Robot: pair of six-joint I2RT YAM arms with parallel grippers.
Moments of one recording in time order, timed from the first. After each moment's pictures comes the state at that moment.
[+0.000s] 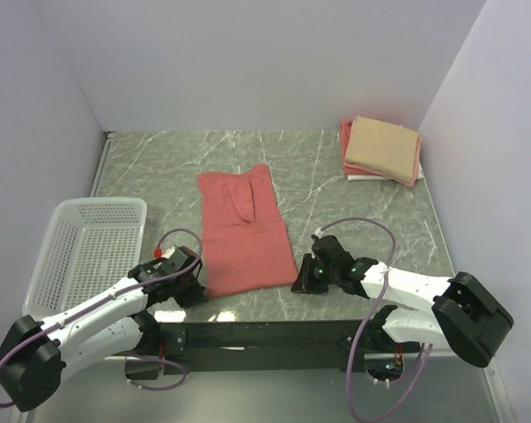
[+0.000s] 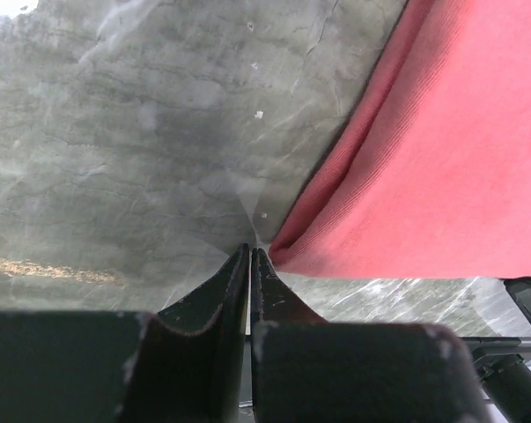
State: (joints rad) left arm -0.70 0.88 0.37 -0.66 -0.05 -1.31; right arm 0.75 1.18 0.37 -0.12 -0.21 0.89
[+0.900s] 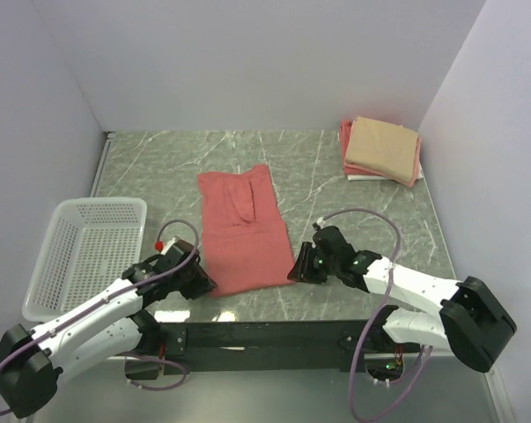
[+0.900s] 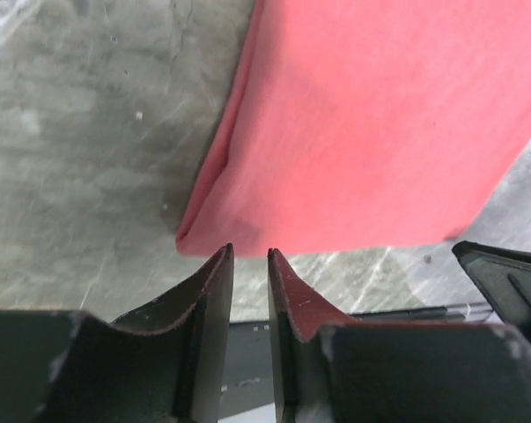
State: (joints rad) left arm -0.70 0.81 0.41 -0.61 -0.03 -1.33; right arm 0.71 1.13 0.45 -0.18 -0.18 0.89
